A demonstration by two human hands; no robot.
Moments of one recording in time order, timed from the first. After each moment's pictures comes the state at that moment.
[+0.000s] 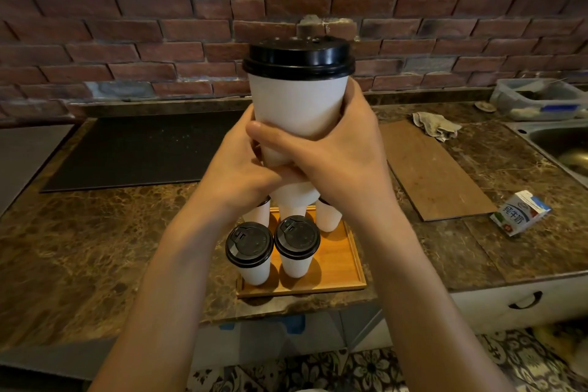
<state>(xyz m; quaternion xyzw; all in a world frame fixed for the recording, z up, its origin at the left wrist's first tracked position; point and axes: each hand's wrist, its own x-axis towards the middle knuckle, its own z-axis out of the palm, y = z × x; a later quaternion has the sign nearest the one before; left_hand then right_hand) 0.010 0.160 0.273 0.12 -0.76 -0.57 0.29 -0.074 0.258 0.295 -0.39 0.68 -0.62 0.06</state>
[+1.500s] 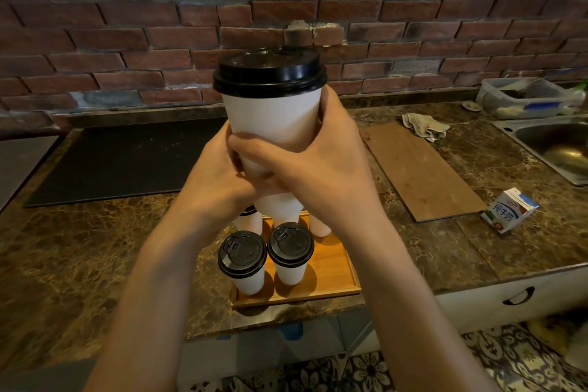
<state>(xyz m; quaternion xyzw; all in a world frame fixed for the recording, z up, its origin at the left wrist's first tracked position) 0.012 0.150 0.270 0.14 -0.76 -0.56 0.29 -0.070 0.258 0.299 -0.40 0.68 -0.60 0.09</state>
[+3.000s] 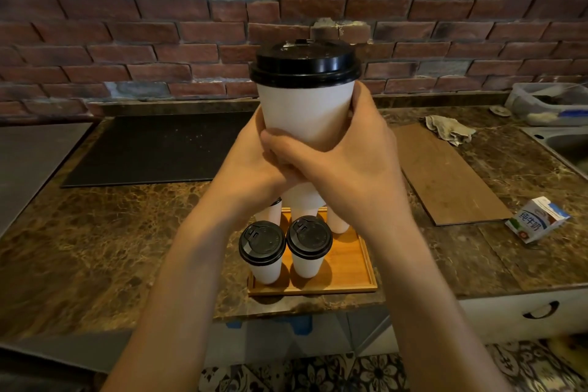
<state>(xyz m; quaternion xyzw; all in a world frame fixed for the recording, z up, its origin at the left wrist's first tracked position) 0.016 0.156 0.276 0.17 -0.78 -0.52 0.30 -0.061 0.260 0.295 -0.41 0.71 -0.57 0.04</state>
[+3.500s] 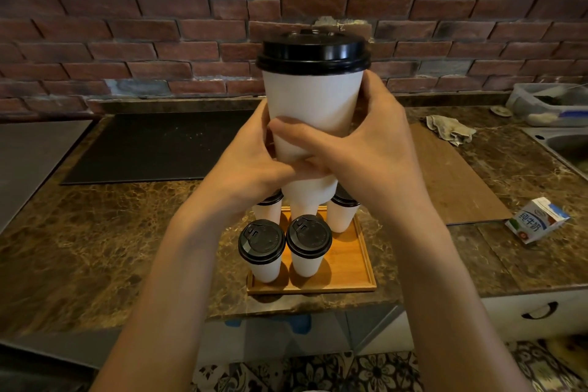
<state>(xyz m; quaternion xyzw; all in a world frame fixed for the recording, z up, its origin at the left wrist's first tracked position) 0.019 0.150 0.277 0.13 -0.77 -0.56 0.27 -0.073 0.264 0.305 -0.42 0.70 -0.58 0.06</state>
